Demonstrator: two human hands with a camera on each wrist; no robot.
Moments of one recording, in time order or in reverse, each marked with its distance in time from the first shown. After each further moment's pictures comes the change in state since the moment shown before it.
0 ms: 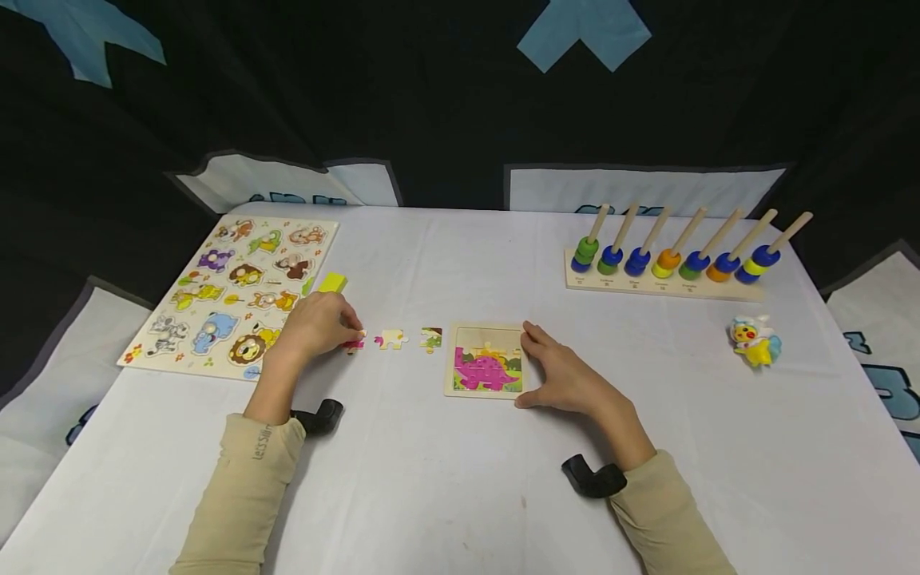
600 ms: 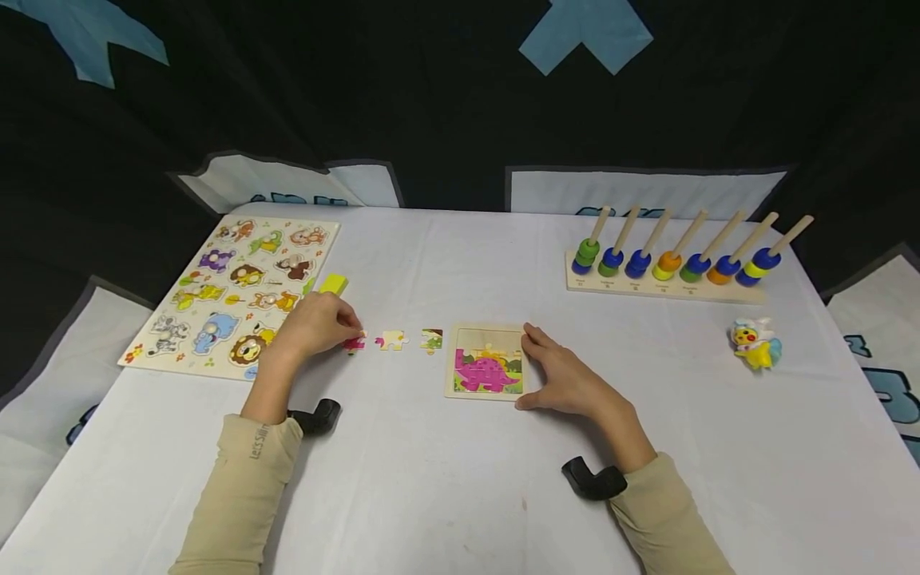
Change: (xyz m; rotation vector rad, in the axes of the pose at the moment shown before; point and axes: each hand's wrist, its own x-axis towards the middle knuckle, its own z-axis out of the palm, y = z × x) left_hand 0.000 -0.006 0.002 -0.050 0.041 0.042; right_hand -0.001 0.000 0.000 0.010 0.004 -0.004
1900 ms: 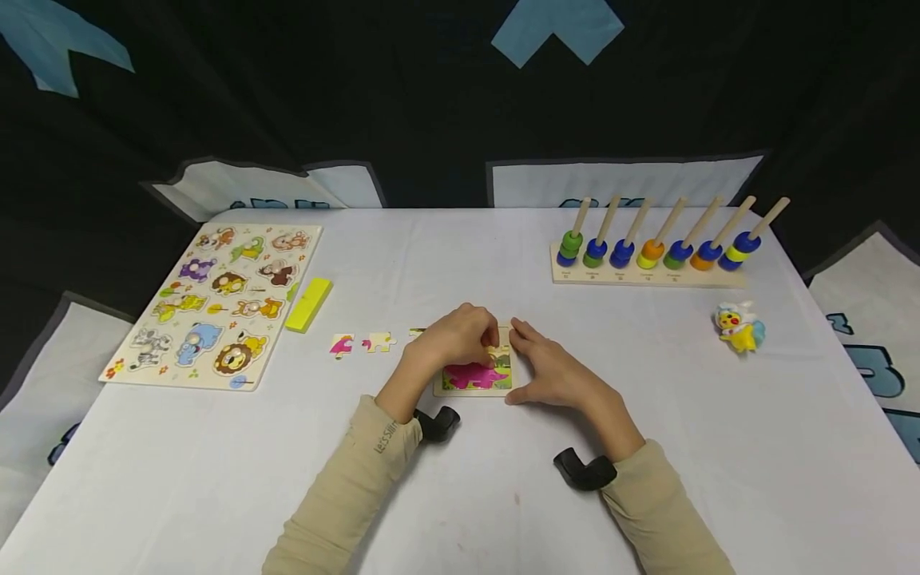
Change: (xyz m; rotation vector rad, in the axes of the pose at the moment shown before) left_hand 0.032 0.175 0.059 -0.008 -0.382 0.263; right_hand 0.001 0.002 -0.004 0.016 -0.013 -0.009
